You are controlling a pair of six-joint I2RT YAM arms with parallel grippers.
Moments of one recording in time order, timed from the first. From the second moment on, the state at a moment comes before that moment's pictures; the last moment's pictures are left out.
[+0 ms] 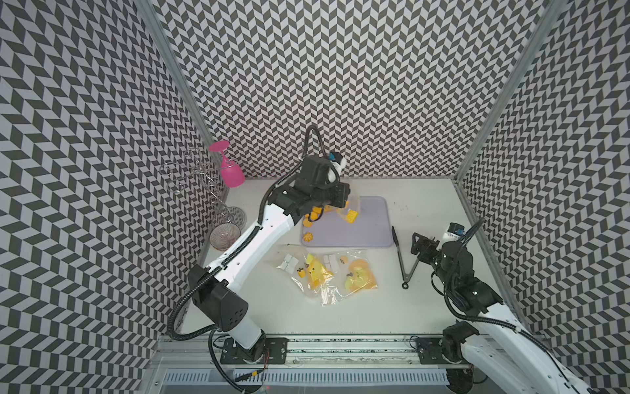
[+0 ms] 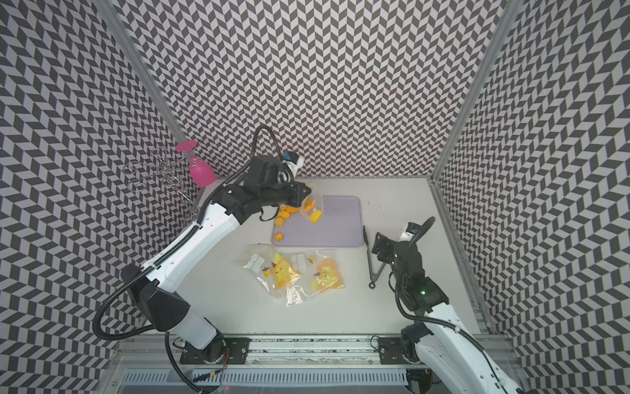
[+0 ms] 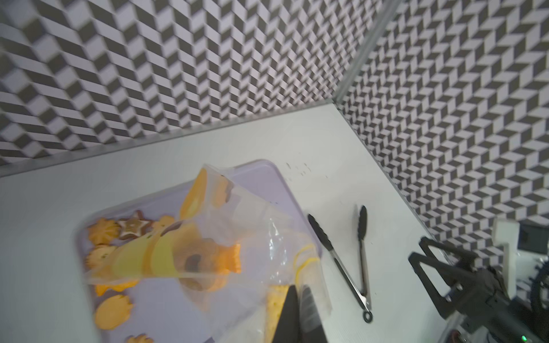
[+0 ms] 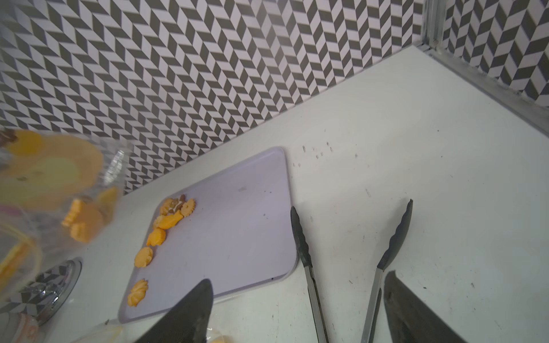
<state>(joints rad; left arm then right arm) -0.67 1.62 1.74 -0.66 0.20 -0.28 0.36 0.68 0.49 -0.20 0.32 0.60</state>
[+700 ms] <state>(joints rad) -0.79 1.93 1.55 -0.55 0.25 -0.23 0.35 0.72 0.46 -0.14 0.23 0.47</state>
